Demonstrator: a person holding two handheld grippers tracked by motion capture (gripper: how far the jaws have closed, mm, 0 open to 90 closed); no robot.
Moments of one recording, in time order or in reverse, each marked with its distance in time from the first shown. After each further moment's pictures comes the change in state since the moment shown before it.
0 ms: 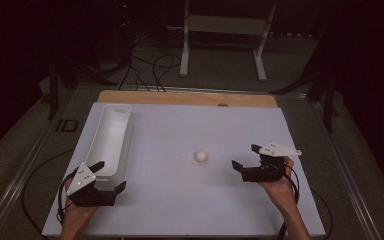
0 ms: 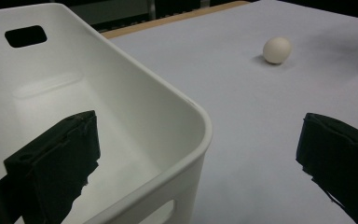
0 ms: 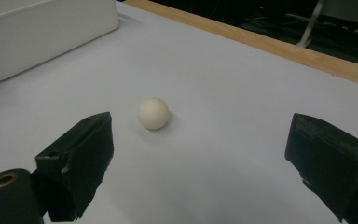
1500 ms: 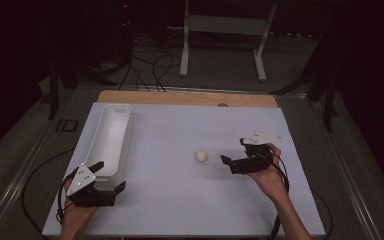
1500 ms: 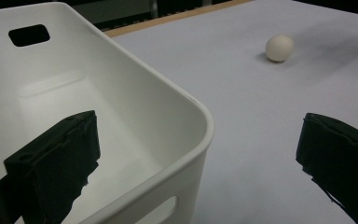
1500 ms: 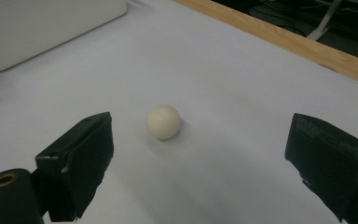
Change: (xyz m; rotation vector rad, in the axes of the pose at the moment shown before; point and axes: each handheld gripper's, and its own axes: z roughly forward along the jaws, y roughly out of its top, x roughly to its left) left arm -0.001 0.000 -0.001 0.003 0.008 0.004; right arm 0.008 0.029 0.029 0.097 0.032 -0.043
